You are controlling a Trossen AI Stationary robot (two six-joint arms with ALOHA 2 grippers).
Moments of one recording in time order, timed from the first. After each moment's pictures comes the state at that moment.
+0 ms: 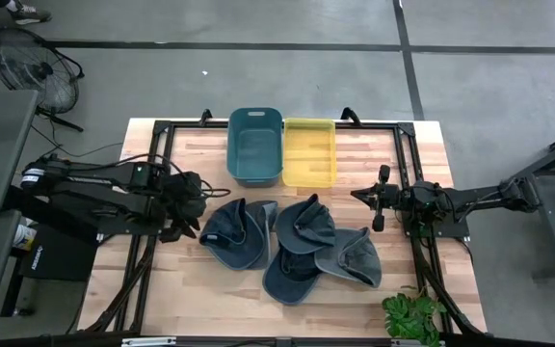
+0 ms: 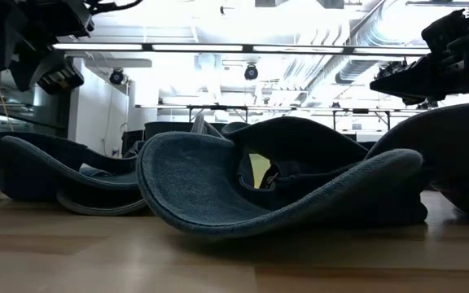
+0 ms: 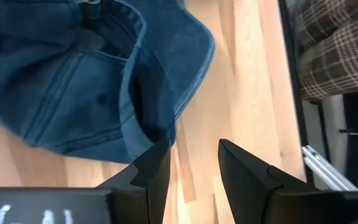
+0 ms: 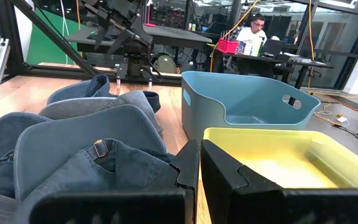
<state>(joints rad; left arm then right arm) -0.01 0.88 0.72 -0.91 0.47 -0.05 0.06 0.25 0.01 0.19 0.26 -0.11</state>
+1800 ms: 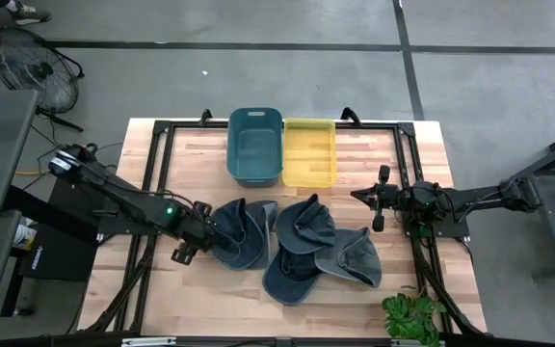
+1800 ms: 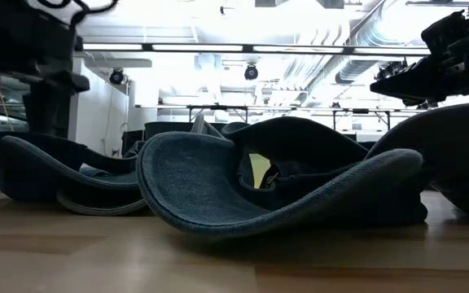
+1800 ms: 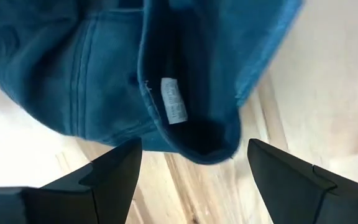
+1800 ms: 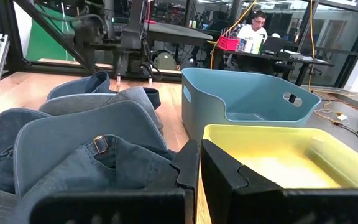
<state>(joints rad) -0.45 1.26 0.79 -0.91 -0.11 -0.14 0.06 0.26 0.01 0.18 0.26 -0.11</state>
